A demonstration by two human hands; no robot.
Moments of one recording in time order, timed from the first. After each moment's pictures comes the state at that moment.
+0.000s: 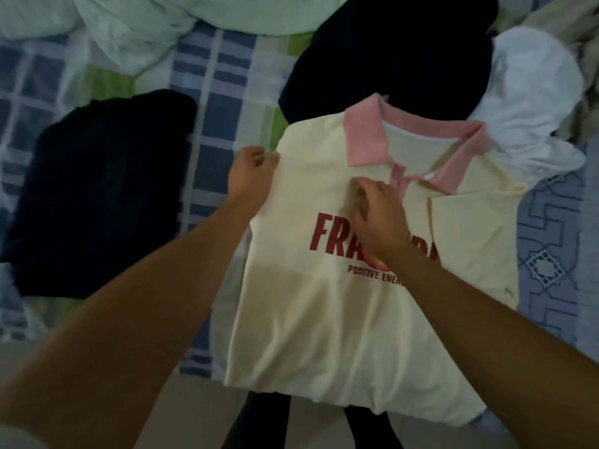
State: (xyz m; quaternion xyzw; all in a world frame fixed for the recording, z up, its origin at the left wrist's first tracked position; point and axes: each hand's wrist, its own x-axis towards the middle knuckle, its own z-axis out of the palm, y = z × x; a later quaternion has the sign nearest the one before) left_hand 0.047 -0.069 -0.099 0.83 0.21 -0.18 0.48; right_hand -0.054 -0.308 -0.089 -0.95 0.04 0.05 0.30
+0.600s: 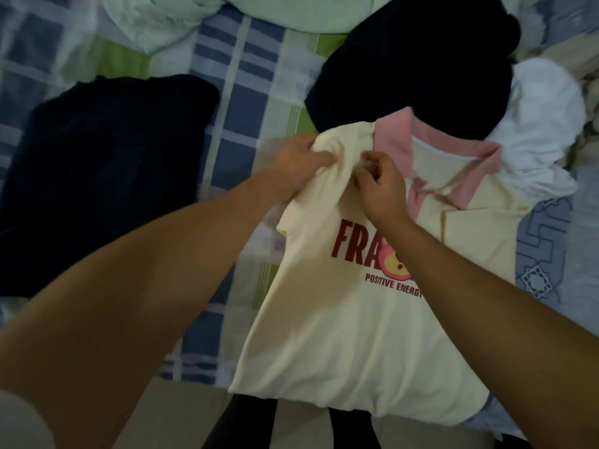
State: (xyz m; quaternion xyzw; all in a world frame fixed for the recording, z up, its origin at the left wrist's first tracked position) left_hand 0.080 -0.079 -0.071 0.76 0.06 -0.30 0.57; right_hand 0.014 -0.257 -0.084 -0.87 0.21 0.04 0.44
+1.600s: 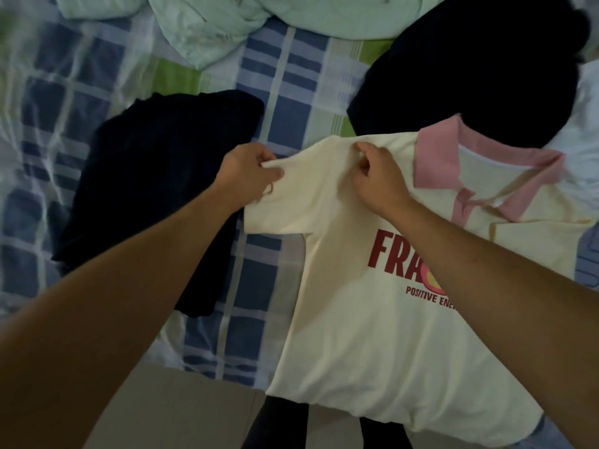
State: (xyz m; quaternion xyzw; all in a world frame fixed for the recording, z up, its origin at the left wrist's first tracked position) left_hand 0.089 0.068 -0.085 0.87 0.09 -0.25 0.42; right_hand 0.066 -0.197 -0.093 -0.93 0.08 0.14 0.32
